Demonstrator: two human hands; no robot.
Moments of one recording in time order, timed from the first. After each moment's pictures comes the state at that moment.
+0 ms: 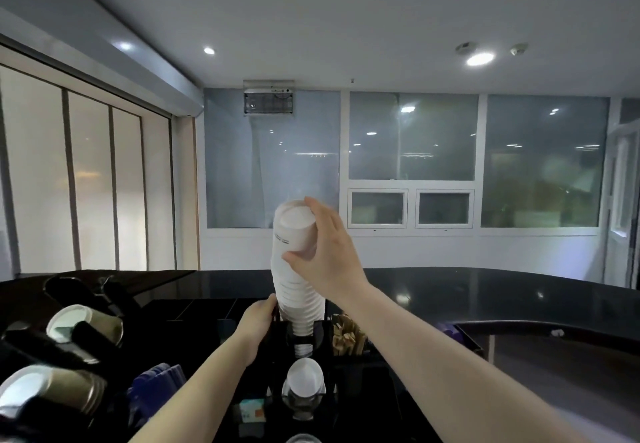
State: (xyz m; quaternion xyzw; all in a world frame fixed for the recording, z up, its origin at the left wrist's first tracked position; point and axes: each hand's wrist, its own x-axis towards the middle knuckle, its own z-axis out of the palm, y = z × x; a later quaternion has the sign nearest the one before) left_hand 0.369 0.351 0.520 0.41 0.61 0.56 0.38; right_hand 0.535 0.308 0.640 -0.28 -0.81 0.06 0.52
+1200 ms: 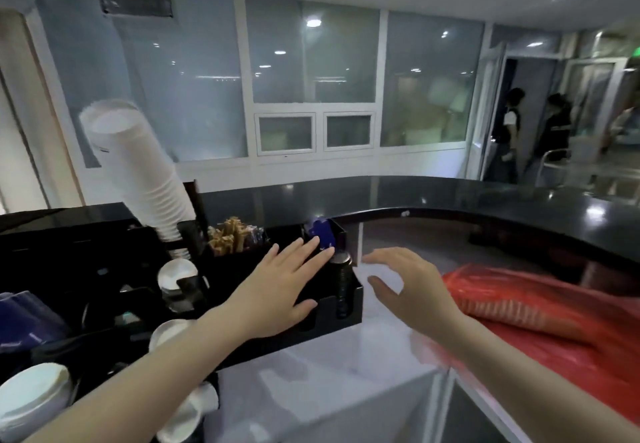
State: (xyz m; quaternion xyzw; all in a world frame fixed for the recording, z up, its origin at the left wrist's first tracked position) left_hand 0.590 0.226 0.481 0.89 0.39 0.16 -0.14; right_hand 0.836 0.193 0.474 -0.45 -0.77 -0.07 0.44
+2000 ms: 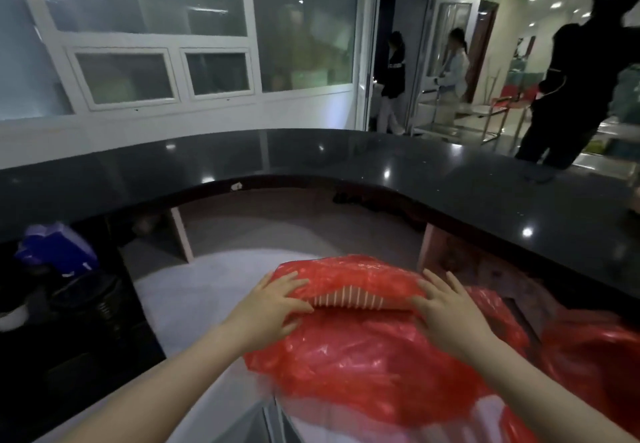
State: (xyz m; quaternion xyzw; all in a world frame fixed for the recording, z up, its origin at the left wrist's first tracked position) left_hand 0.963 0.382 0.341 0.96 0.26 0.05 -0.03; right_hand 1.257 0.228 0.332 -0.73 -0.66 -0.16 -0.02
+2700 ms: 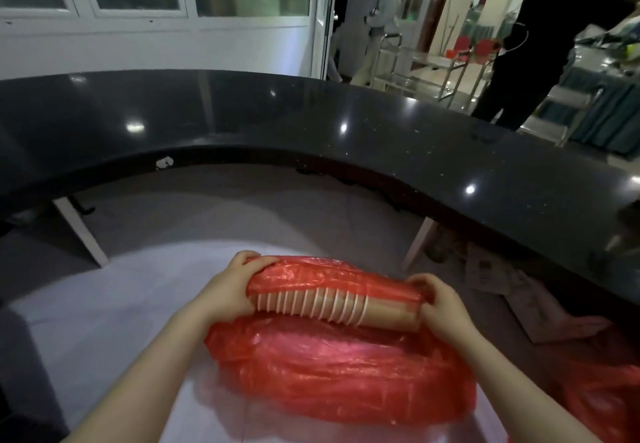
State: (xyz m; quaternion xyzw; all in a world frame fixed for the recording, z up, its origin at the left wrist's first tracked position) left_hand 1.015 0.531 0.272 0.90 0.32 0.08 0.29; right_hand 1.322 0.296 0.267 -0.83 -0.41 0.15 0.33
